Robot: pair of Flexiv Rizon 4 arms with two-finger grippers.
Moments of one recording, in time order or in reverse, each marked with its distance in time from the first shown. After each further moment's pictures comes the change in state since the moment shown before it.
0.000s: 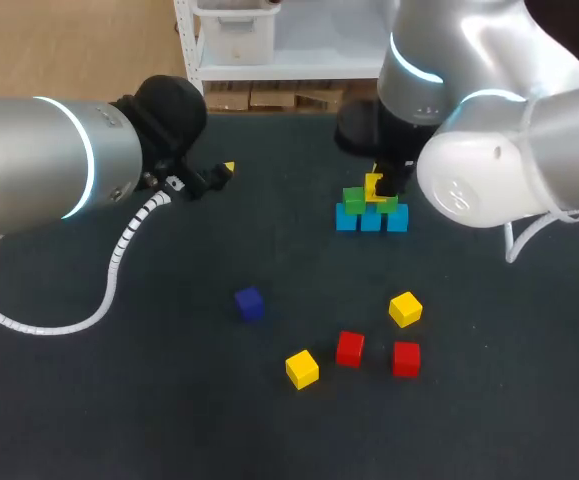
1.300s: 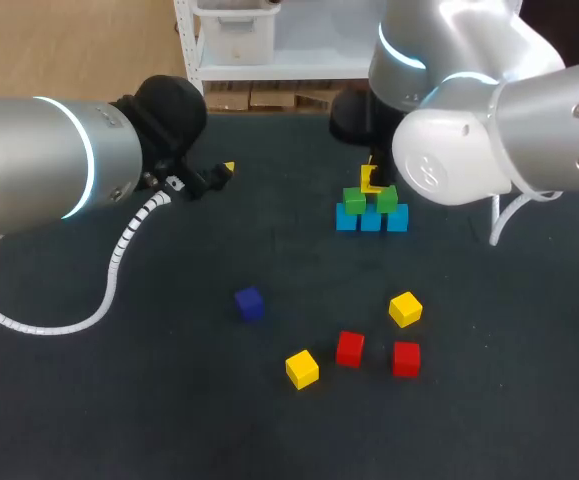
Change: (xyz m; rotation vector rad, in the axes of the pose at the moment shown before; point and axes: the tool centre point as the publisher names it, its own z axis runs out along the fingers) left arm 0.000 0.000 0.000 0.000 0.000 0.000; right arm -0.003 -0.023 0.014 -0.021 0.019 0.033
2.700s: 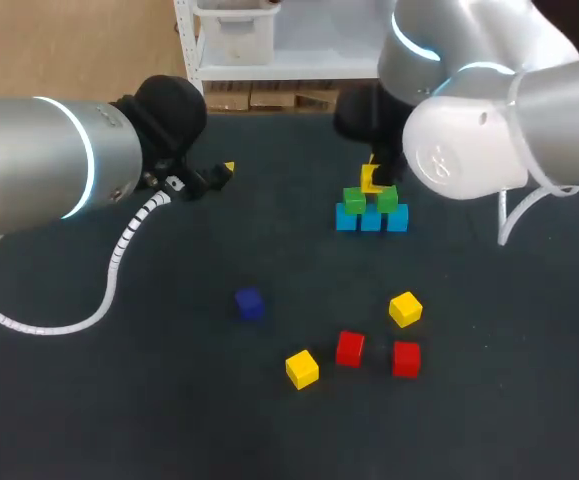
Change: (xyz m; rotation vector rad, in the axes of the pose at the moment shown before) left arm 0.000 0.000 0.000 0.000 0.000 0.000; right arm -0.002 0.010 -0.015 -0.020 -0.040 -0.007
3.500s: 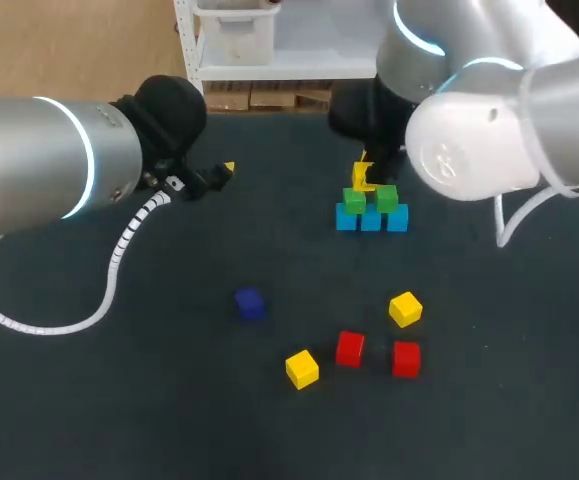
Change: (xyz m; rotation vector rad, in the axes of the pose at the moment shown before) left arm 0.000 0.000 0.000 0.000 0.000 0.000; right arm -0.016 0.012 -0.020 0.006 -0.038 -0.039
